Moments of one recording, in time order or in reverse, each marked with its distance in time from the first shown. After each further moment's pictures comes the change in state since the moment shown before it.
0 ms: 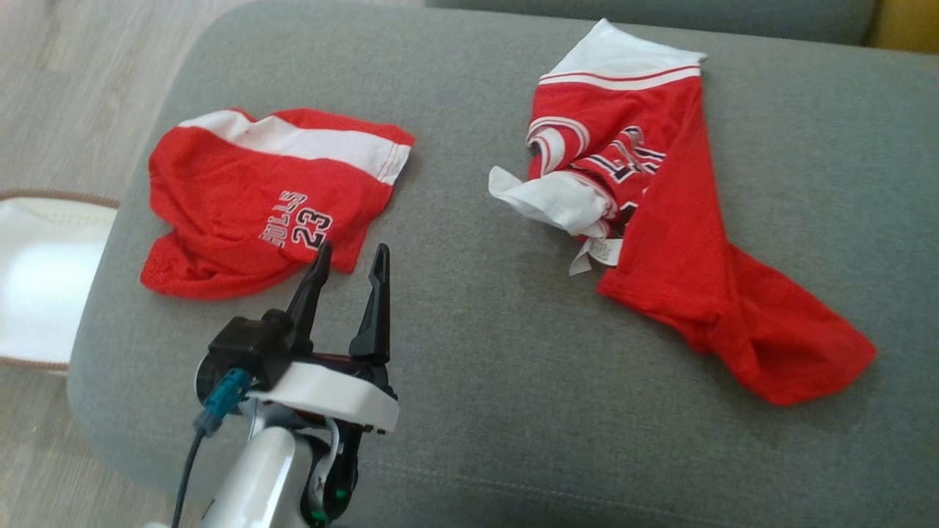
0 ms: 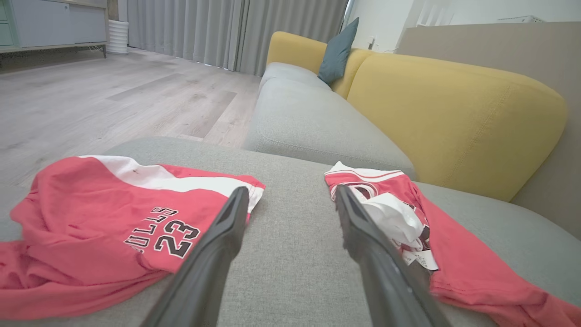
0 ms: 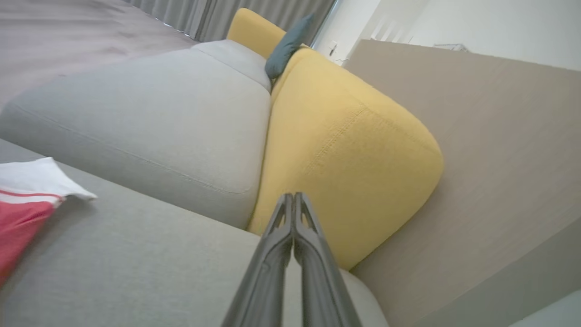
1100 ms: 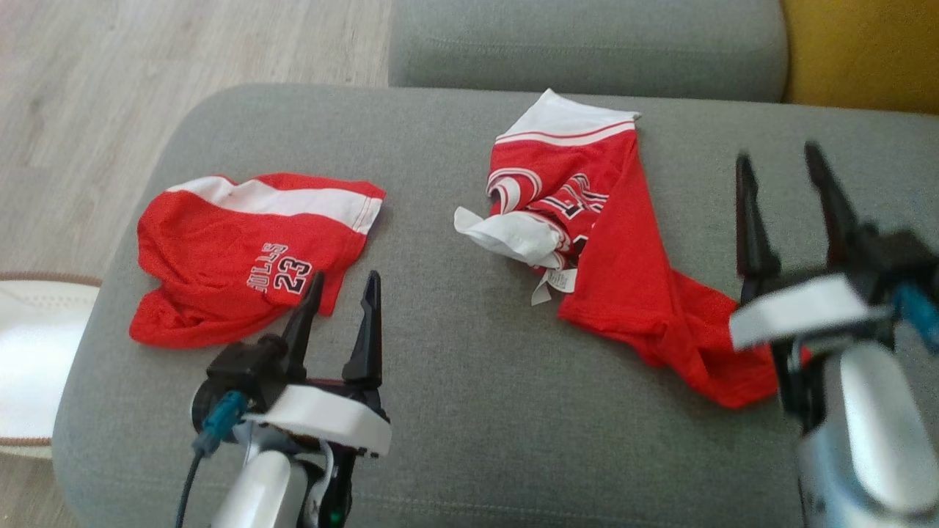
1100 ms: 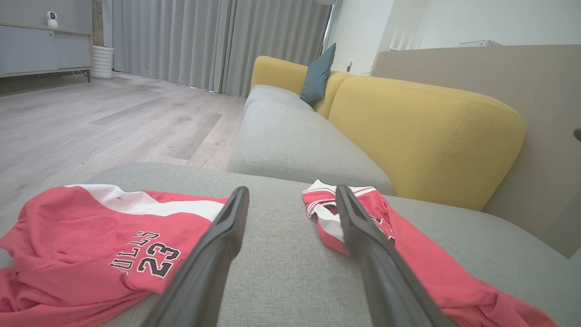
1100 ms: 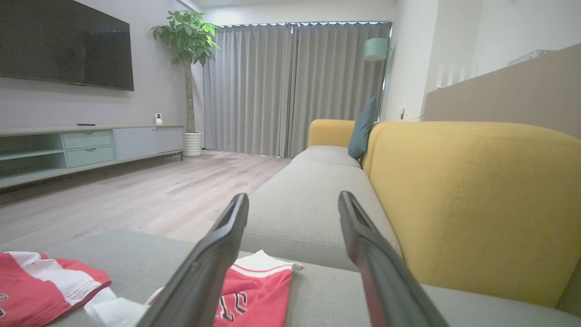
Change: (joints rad) left arm 0.049 0.000 0.022 0.016 0.010 -0.006 0.000; right arm 0.269 0.412 0.146 -0.156 0.154 0.000 -0.331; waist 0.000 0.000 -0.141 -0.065
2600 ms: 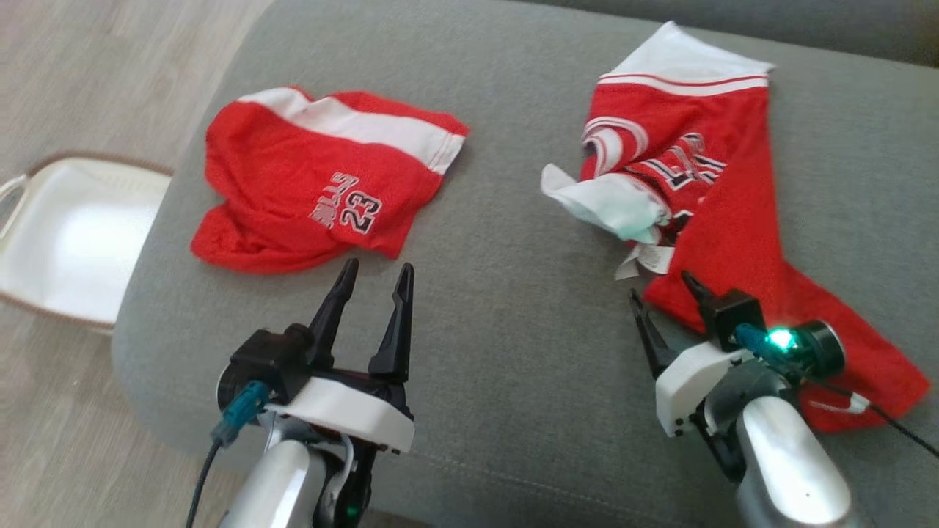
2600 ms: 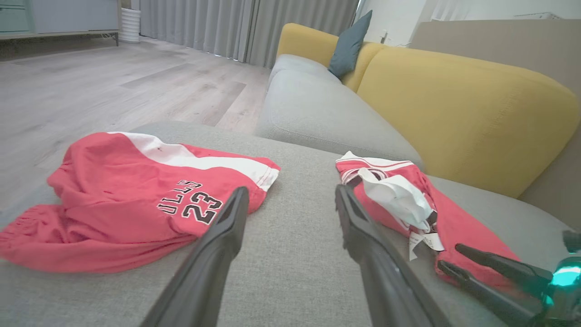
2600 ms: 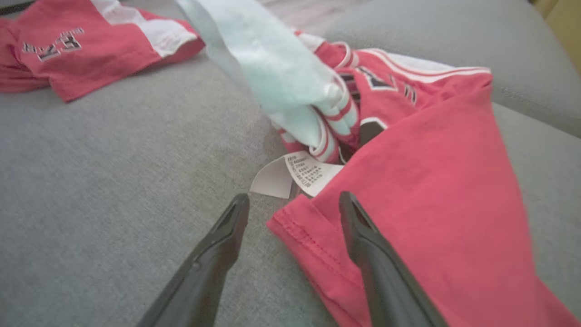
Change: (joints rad) left arm -0.026 0.001 -0.064 -0.014 -0.021 -0.027 0.000; right arm 0.037 0.013 0.167 0.280 -0.128 0.000 0.131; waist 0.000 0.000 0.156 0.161
